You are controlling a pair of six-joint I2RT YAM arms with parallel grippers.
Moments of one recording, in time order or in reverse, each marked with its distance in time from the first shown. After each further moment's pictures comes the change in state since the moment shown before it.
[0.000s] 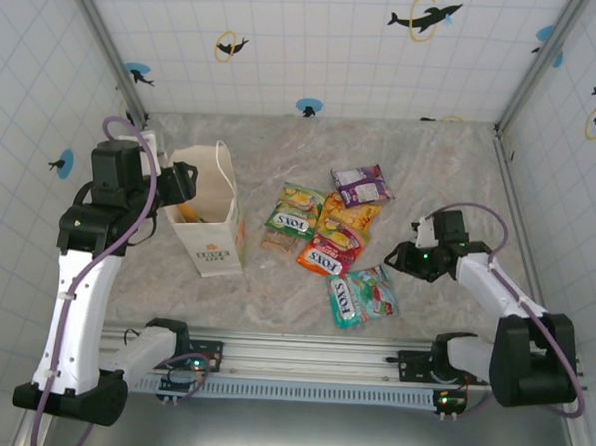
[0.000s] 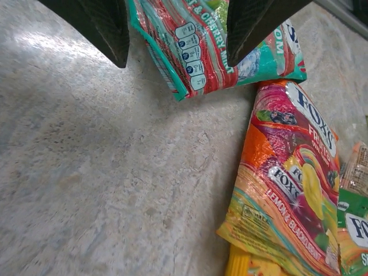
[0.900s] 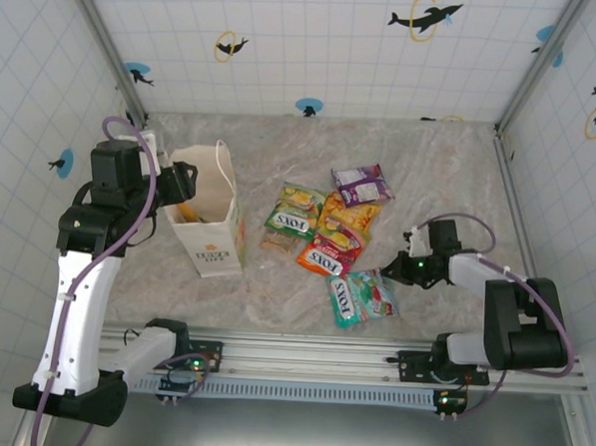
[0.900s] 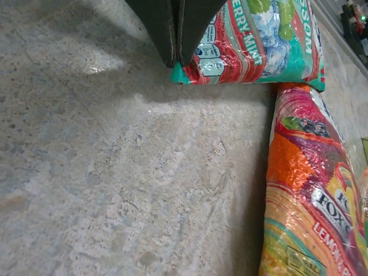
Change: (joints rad) left arm 0.000 -0.001 0.000 0.000 0.005 0.000; right arm -0.018 0.145 -0.100 0.206 -0.121 -0.048
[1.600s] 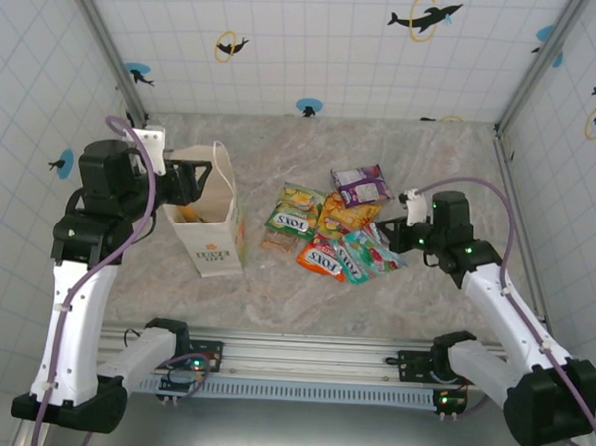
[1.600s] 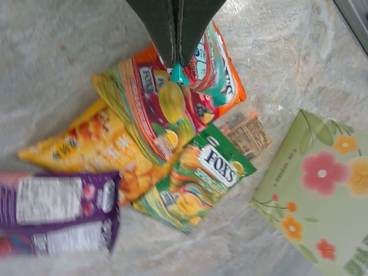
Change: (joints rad) left arm 0.000 -0.042 0.000 0.113 0.254 0.147; right arm 0.199 -0.365 0.259 -0.081 0.181 -0.168
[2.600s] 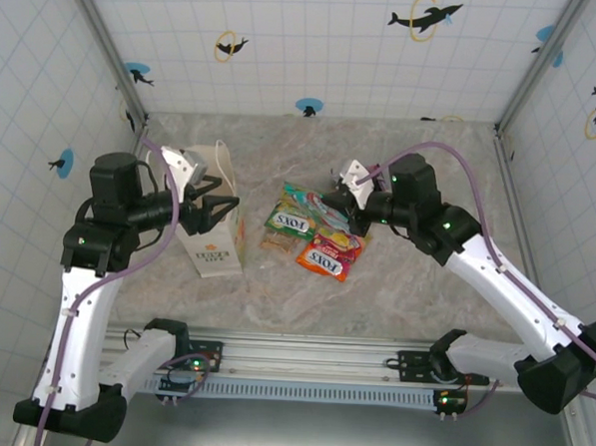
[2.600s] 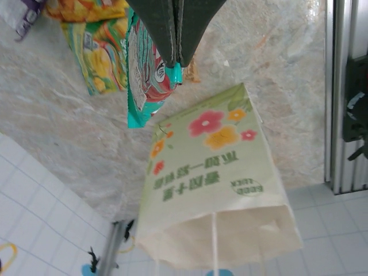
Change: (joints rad) left arm 0.000 -0.051 -0.139 0.036 0.456 0.397; right arm 0.373 0.183 0.419 -0.008 -0.003 -0.383
